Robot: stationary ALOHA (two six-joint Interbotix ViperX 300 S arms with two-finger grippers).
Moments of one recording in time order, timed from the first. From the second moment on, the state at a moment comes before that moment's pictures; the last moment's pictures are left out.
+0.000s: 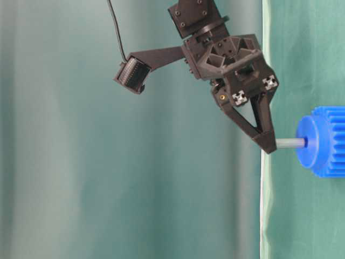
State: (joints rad) left arm 0.00 -0.95 1.18 0.02 -0.25 0.01; right arm -0.14 0.17 0.73 0.12 -0.48 -0.05
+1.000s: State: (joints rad) left arm 0.00 -0.95 1.18 0.01 -0.25 0.01; right arm -0.13 0.12 0.73 0.12 -0.44 -0.05
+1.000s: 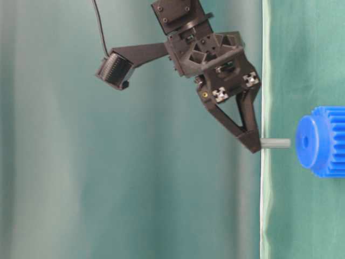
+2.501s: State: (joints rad) left arm 0.00 -0.95 1.18 0.01 -0.25 0.01; right arm -0.13 0.24 0.72 0.13 -0.47 -0.05
